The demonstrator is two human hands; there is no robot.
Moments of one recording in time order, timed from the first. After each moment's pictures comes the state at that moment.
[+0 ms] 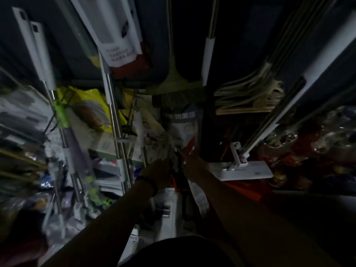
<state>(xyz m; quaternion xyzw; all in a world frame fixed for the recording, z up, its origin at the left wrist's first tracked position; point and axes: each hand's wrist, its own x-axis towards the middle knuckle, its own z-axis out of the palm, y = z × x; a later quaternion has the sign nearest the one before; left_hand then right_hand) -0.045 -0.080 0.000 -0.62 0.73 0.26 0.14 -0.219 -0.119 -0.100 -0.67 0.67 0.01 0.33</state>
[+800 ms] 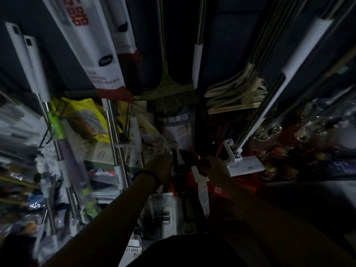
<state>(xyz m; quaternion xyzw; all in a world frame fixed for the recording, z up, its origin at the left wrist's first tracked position) -0.030 -0.093 0.012 -0.56 0.76 0.32 0.05 -0.277 -0.067 -0.071 -0.53 0.72 -0.19 0.40</state>
